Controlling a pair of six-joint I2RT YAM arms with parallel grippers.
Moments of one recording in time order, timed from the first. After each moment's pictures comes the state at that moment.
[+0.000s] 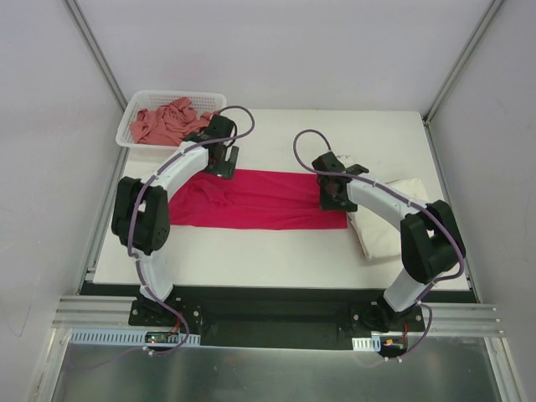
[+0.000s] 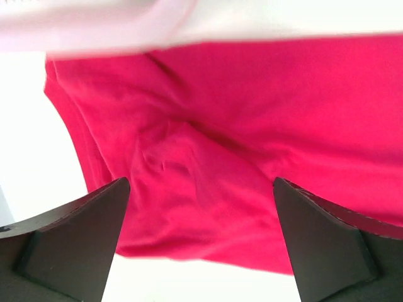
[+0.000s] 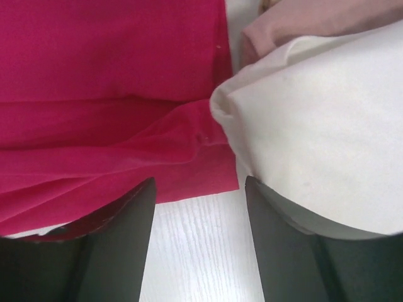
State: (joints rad) left arm -0.36 1.90 1.54 -0.75 -0.37 -0.09; right arm 0.54 1.67 1.16 -0.76 0.43 0.53
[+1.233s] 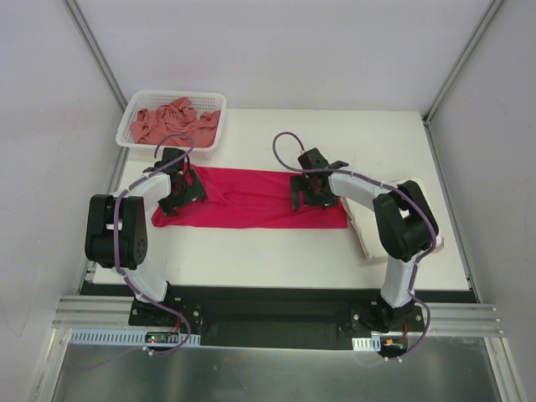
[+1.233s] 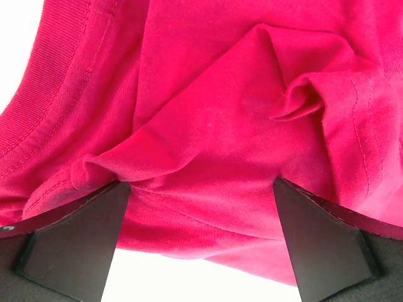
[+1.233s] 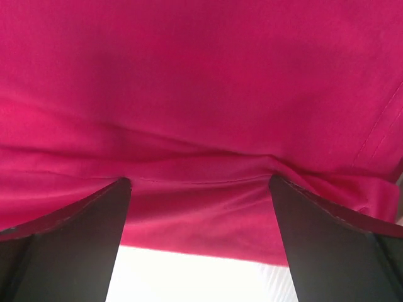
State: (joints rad) left arm -0.06 1.67 0.99 -0.50 -0.07 -0.55; right arm 0.57 1.88 1.27 -0.59 0.11 0.40
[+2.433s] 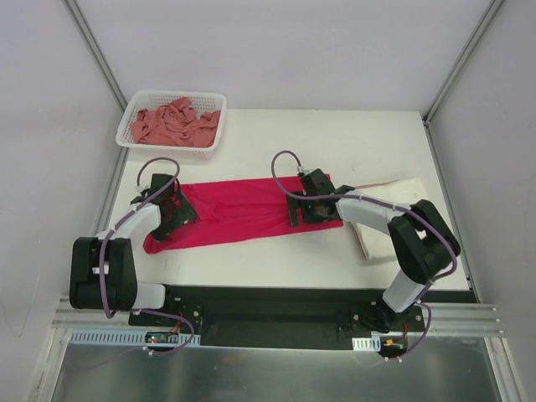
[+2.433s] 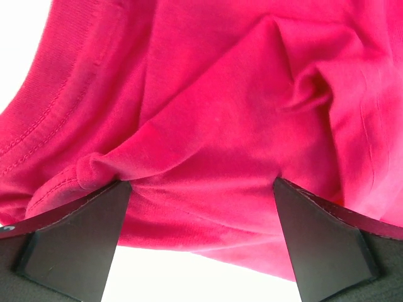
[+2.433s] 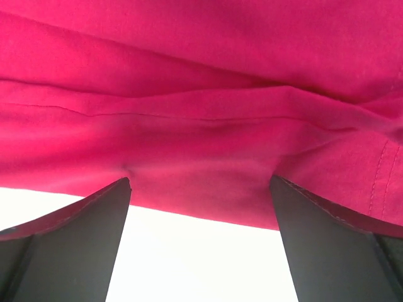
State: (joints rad) left arm -0.02 1.38 0.70 -0.50 -0.12 -0.66; right arm 0.63 1.72 1.01 -0.36 0.04 0.37
